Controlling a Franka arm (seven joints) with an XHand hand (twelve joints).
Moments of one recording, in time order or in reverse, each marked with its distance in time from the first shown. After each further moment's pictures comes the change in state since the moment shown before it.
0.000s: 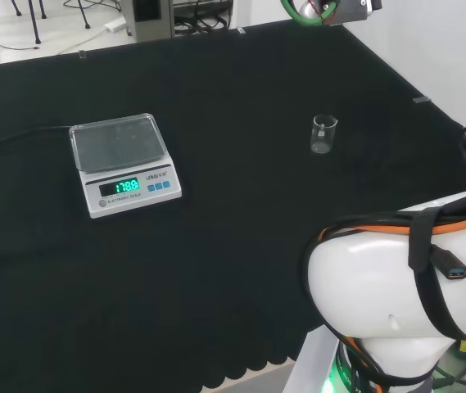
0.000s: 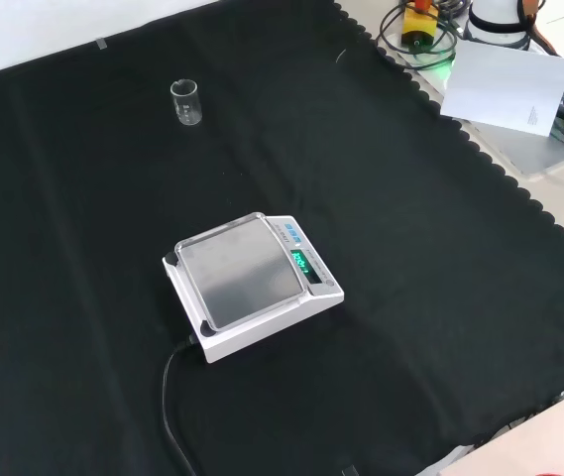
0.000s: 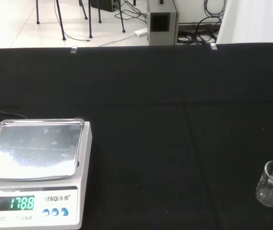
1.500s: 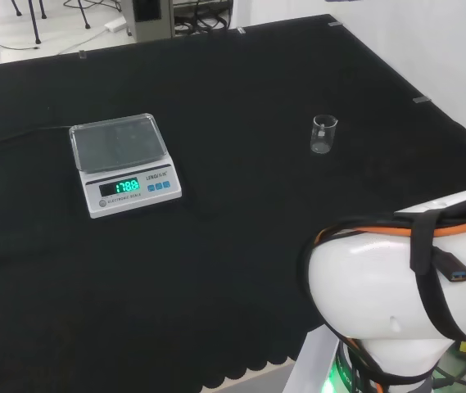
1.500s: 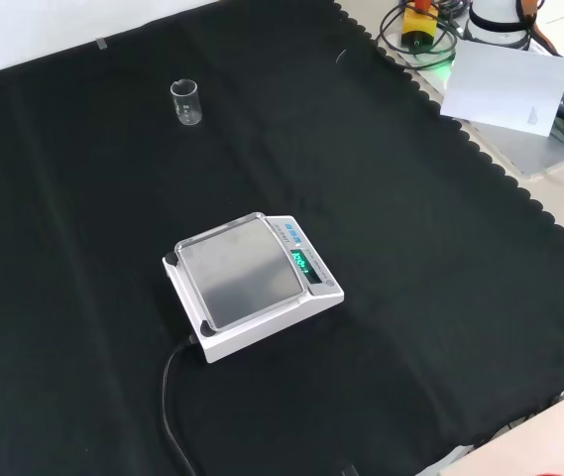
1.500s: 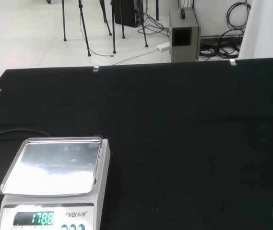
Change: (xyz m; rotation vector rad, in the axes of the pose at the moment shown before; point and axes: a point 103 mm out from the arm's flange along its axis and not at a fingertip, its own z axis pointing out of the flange) arm -0.020 0.002 -0.023 -0.033 0.065 -0.063
